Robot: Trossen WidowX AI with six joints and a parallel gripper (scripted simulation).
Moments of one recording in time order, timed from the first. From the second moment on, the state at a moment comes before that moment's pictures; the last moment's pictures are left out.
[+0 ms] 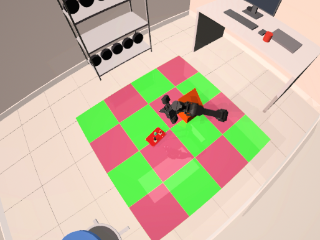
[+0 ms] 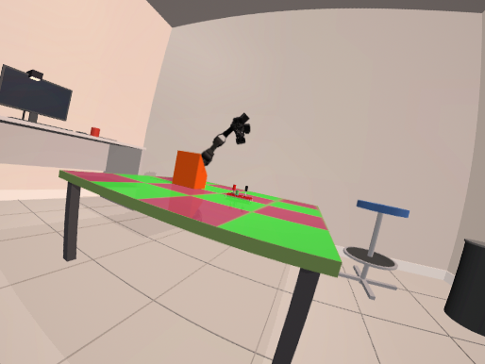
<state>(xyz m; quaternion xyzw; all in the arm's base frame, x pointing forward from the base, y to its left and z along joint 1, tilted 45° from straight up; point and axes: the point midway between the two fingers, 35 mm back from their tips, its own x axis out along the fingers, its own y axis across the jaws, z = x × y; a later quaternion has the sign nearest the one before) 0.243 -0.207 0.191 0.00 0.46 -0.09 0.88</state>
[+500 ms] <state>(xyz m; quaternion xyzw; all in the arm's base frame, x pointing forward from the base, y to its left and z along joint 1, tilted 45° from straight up) 0.283 -0.160 0.114 0.21 0.53 0.00 0.82</state>
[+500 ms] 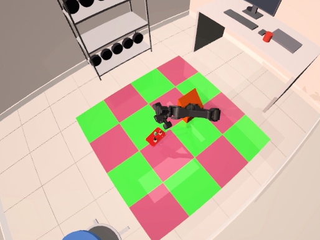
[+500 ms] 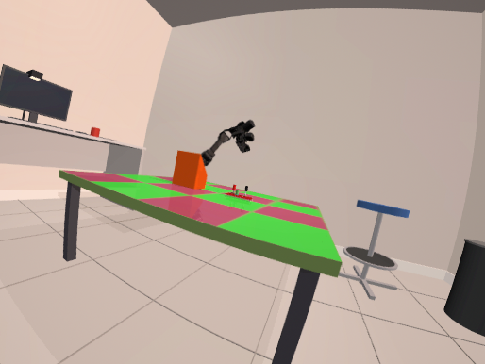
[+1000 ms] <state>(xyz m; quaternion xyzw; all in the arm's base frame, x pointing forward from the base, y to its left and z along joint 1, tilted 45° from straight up) 0.299 -0.099 0.044 0.39 0.61 0.04 0.68</state>
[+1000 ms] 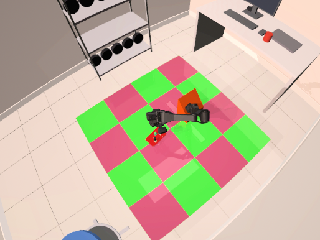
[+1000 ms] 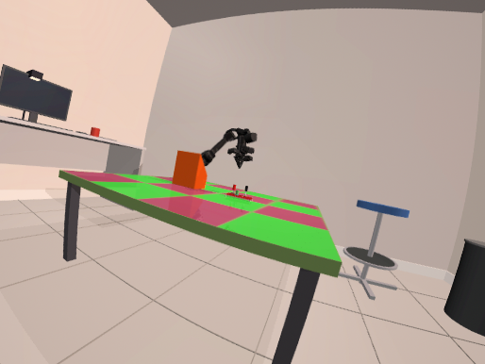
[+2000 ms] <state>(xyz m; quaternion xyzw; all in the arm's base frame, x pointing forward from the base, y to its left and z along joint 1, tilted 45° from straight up) 0.300 -0.038 -0.012 0.48 0.67 0.04 0.56</state>
